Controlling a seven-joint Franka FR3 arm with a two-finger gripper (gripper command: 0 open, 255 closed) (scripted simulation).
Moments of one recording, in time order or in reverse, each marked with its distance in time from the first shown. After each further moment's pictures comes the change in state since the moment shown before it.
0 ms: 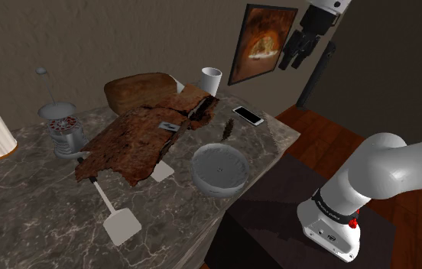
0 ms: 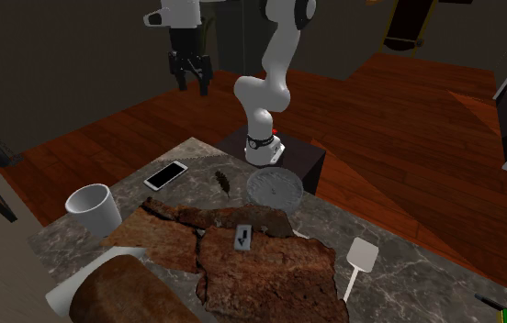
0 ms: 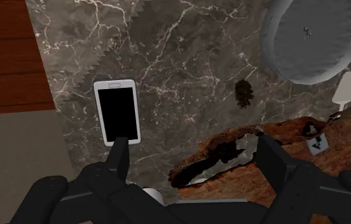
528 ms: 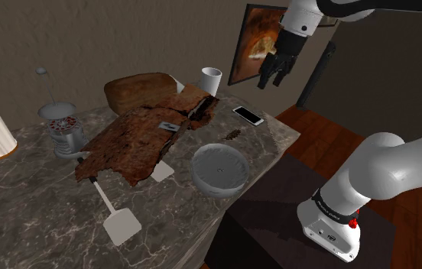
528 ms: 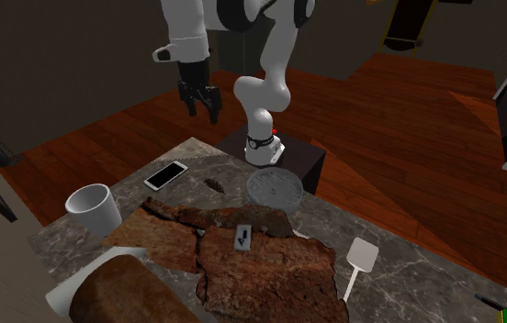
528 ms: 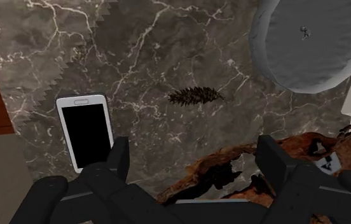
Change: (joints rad) arm 0.023 0.089 0.090 -0.083 0.045 0.110 0.105
